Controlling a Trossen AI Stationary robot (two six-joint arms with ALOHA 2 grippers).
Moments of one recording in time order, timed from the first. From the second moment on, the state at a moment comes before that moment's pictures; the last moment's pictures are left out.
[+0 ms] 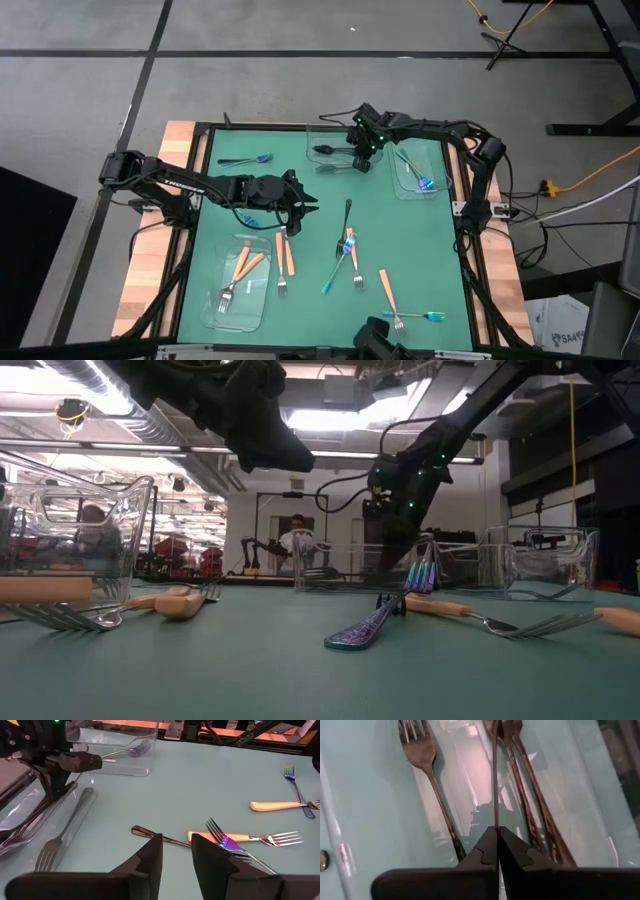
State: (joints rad) left arm -0.01 1.42 0.78 0.17 -0.15 -0.13; right arm -0.65 1.90 1.27 -0.50 -0.21 -0.35
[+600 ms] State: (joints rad) left arm -0.01 1.42 0.78 0.17 -0.15 -0.13; right arm -0.65 1.90 1.27 -0.50 -0.19 -0.35
